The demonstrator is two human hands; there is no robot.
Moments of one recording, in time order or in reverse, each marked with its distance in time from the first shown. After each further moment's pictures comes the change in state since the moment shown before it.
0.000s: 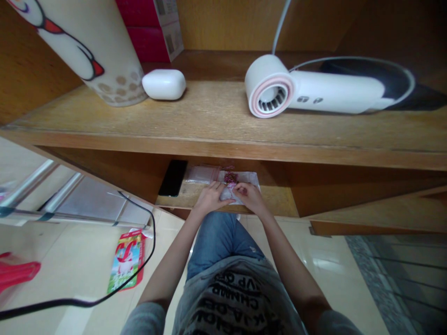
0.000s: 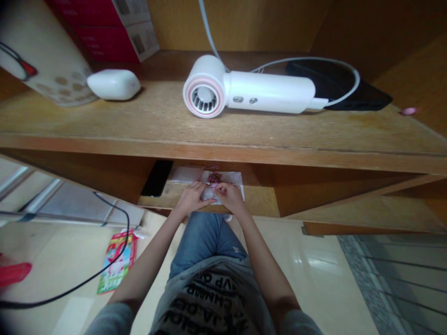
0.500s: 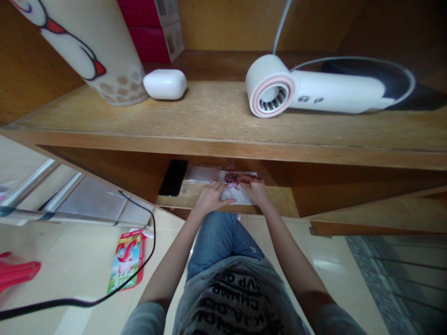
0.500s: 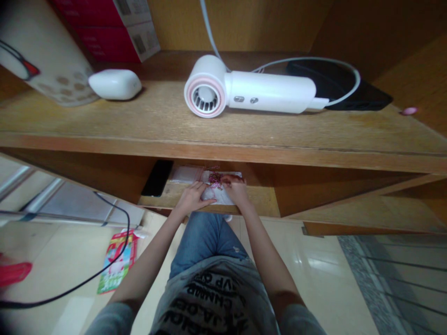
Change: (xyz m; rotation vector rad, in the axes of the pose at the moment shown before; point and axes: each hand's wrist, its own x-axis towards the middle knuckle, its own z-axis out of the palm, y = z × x) left_hand 0.000 0.000 0.000 0.009 -0.007 -0.012; right_hand 0.020 0.016 -0.010 -0.171 0.063 0.014
